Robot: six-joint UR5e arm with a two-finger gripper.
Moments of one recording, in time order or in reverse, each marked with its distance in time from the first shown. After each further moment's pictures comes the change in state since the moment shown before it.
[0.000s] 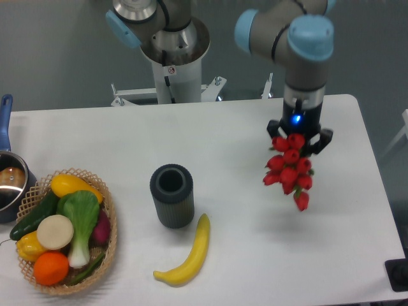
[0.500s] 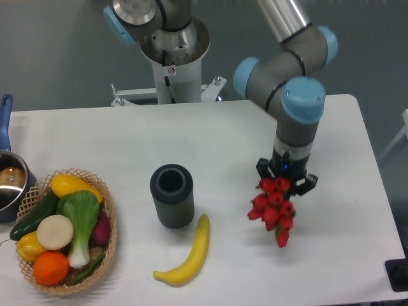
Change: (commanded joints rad) arm -0.074 -0.181 0.112 0.009 0.008 0.002
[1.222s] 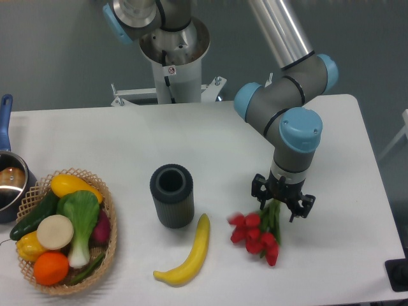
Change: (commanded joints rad) arm 0.006 0.020 0.017 0.005 -0.006 0.000
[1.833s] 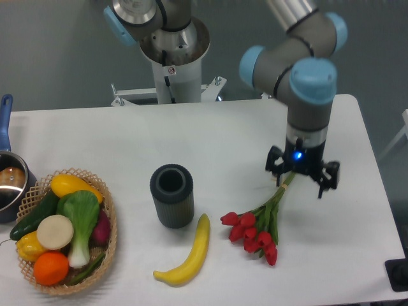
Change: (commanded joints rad) arm 0.078 0.253 -0.015 -0.113 0.015 0.127
